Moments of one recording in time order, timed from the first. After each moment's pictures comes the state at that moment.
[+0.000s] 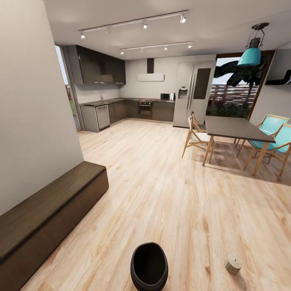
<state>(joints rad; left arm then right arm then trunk) 0.00 0.00 0.00 -0.02 0.00 -0.08 -0.01 -0.01 0.00 0.00 0.00 0.00 -0.06 0.01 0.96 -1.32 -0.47</state>
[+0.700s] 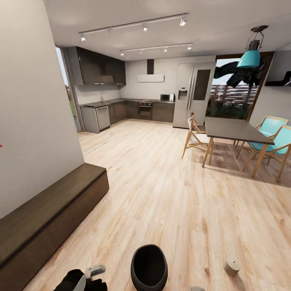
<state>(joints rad) -0.39 0.02 0.01 -0.48 0.24 0.61 0.00 -0.10 0.12 0.01 -0.72 -0.03 0.24 0.00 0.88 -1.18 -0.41</state>
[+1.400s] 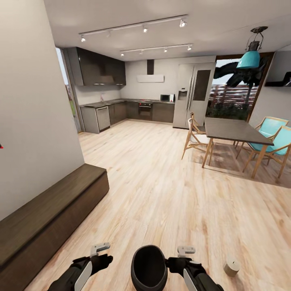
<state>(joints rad) -0.46 -0.01 -0.01 -0.48 0.25 0.35 0.00 -0.39 0.13 0.01 -0.58 -0.03 0.32 -0.01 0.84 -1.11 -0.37</state>
